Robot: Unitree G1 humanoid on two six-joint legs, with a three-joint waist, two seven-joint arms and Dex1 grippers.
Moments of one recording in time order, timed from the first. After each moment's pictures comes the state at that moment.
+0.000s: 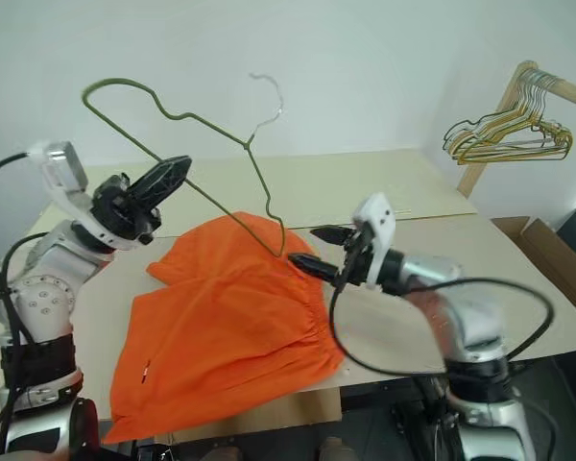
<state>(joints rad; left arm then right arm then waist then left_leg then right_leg) -0.51 0.53 0.34 -0.17 -1.02 0.61 -0.92 -0.52 -0.55 -0.07 -0.20 0.68 0.85 0.93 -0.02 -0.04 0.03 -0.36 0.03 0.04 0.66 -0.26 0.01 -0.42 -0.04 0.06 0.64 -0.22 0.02</state>
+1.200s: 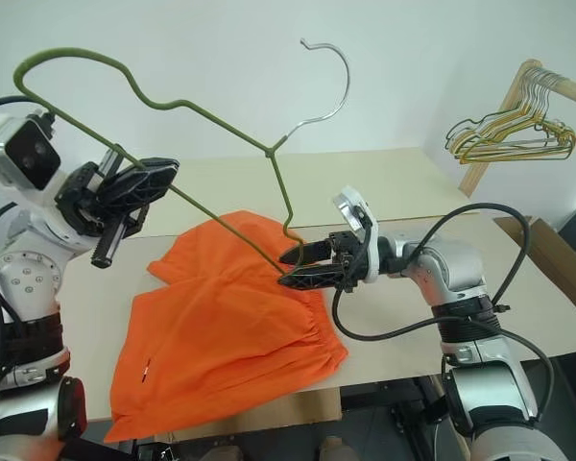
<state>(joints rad) -0.62 0.57 0.30 -0.14 -1.05 0.57 -1.21 -0.74 -0.53 0.13 0.09 0.71 0.87 1.36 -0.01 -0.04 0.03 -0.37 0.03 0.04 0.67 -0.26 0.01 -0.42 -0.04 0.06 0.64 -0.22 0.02</state>
